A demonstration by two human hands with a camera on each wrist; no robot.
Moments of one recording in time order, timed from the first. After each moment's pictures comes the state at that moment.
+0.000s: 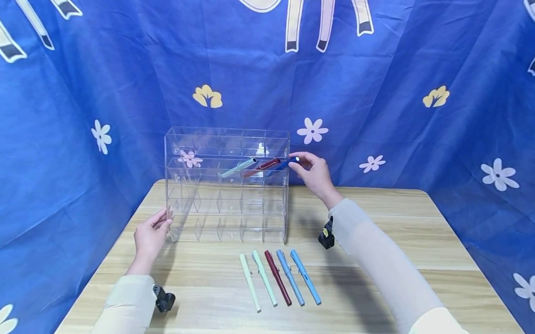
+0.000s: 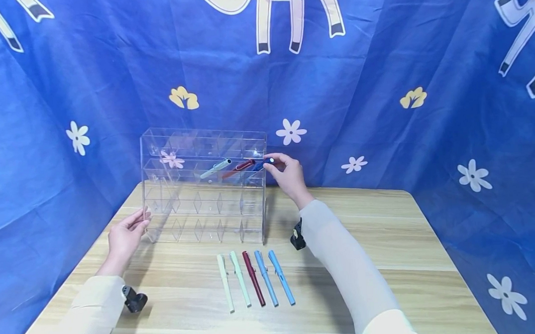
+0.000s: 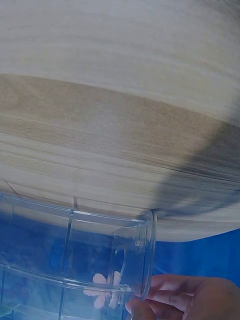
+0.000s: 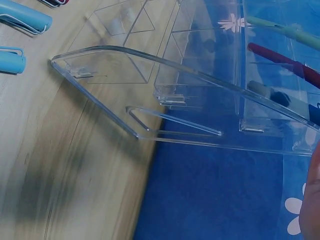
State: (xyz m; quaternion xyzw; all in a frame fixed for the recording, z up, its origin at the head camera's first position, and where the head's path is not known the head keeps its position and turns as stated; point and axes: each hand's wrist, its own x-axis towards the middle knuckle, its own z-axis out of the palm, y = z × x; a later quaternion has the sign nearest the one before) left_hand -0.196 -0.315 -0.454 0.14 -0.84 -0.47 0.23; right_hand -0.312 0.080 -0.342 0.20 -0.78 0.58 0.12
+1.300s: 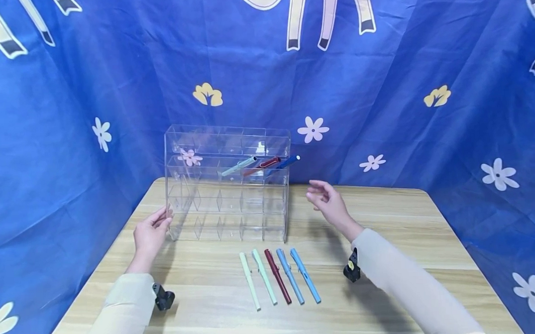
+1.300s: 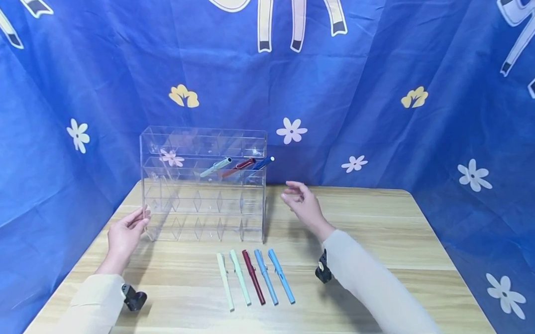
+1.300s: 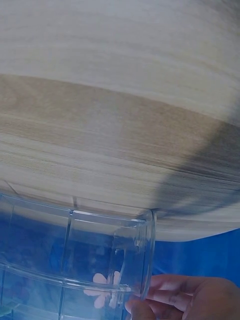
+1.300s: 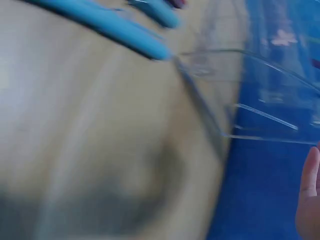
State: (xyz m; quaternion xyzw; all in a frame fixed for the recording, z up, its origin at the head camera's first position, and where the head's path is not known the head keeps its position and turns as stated) left_hand -0.196 -0.315 -0.454 0.14 -0.84 -0.46 0.24; right_hand -0.271 0.125 -0.405 0.16 -0.76 0.63 0.02
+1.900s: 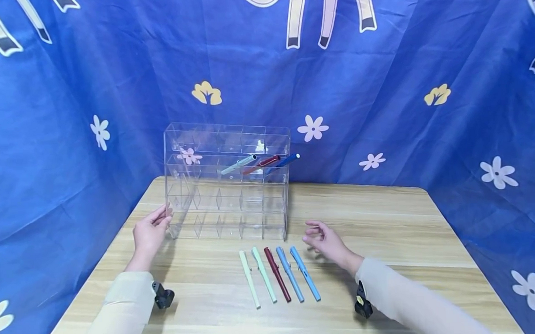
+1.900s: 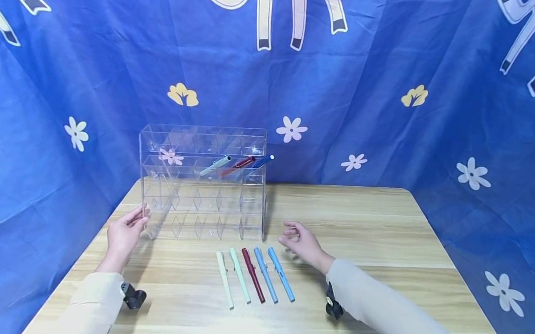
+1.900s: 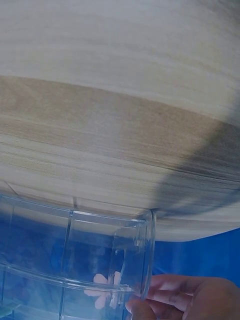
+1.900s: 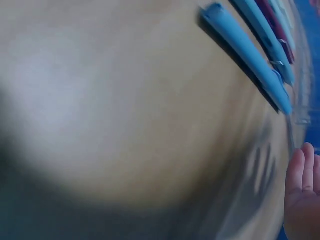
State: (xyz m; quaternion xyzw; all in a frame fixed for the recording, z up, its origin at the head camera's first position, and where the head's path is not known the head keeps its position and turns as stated) left_hand -0.196 -0.315 -0.453 0.14 -0.85 -0.45 0.24; right_hand -0.220 0.134 -0.477 0.11 -0.78 0.60 -0.12
